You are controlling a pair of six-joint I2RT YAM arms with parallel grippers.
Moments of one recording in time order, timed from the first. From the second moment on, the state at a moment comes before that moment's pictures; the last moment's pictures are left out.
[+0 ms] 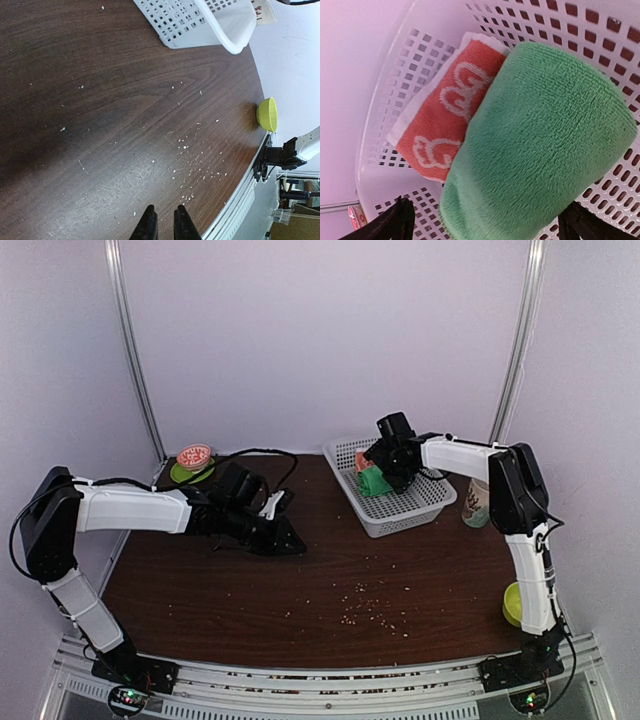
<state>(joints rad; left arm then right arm) -0.75 1.66 1.02 -0.16 0.46 -0.62 0.46 2.30 1.91 -0.41 0.22 1.19</state>
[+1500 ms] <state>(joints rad) -0.71 1.30 1.06 -0.39 0.03 -0.50 0.57 1.57 1.60 -0.31 0.28 0.68</state>
